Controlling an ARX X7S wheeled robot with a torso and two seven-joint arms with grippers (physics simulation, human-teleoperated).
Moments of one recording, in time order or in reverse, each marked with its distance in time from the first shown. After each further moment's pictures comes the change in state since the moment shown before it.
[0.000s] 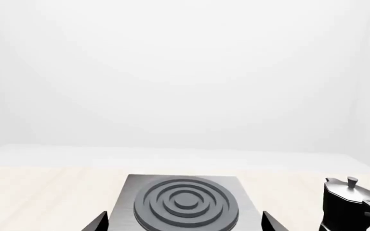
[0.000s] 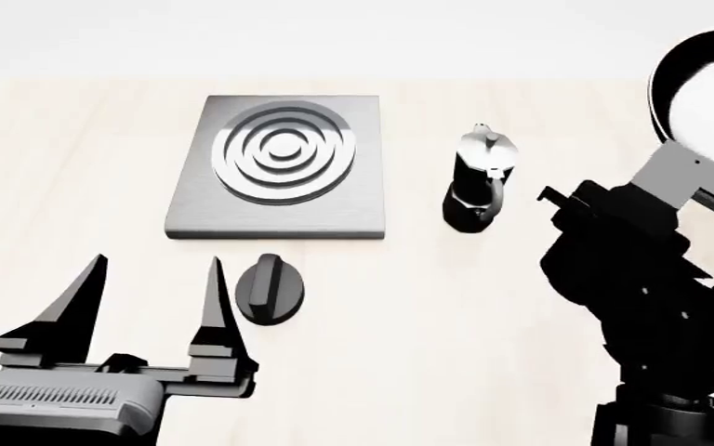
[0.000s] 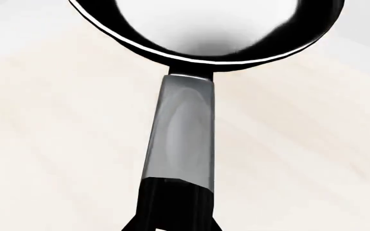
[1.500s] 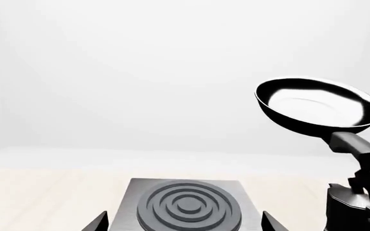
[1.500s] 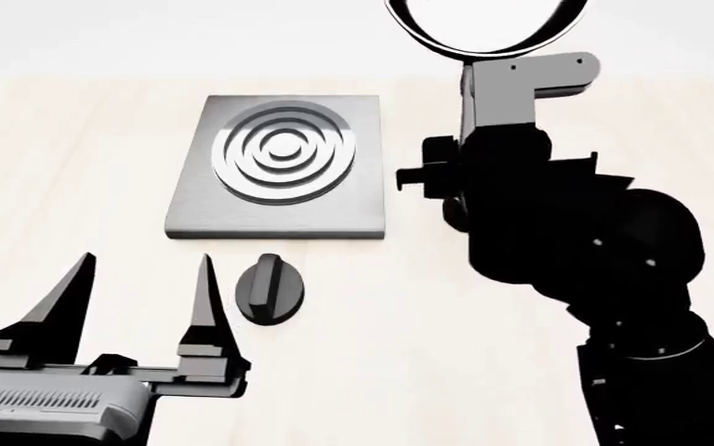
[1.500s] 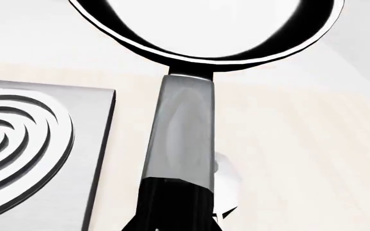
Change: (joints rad) left arm 0.005 -0.032 -0.008 0.018 -0.025 0.012 -0.030; right arm 0.261 0.005 -0.397 -0.116 0.187 0.328 -0.259
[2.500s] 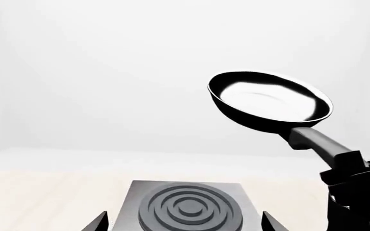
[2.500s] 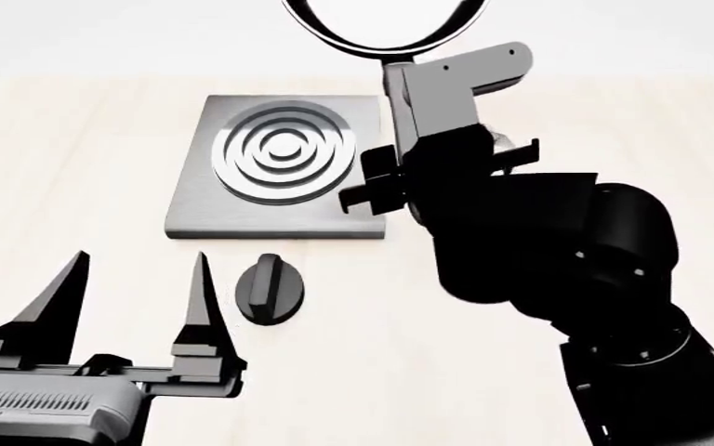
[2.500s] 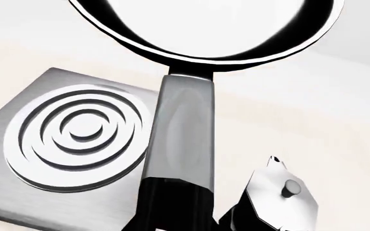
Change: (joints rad) left arm -0.001 -0.021 -0.001 0.014 -0.016 0.002 -0.022; right arm 0.037 -0.034 -0.084 -0.084 0.107 0.048 -0.048
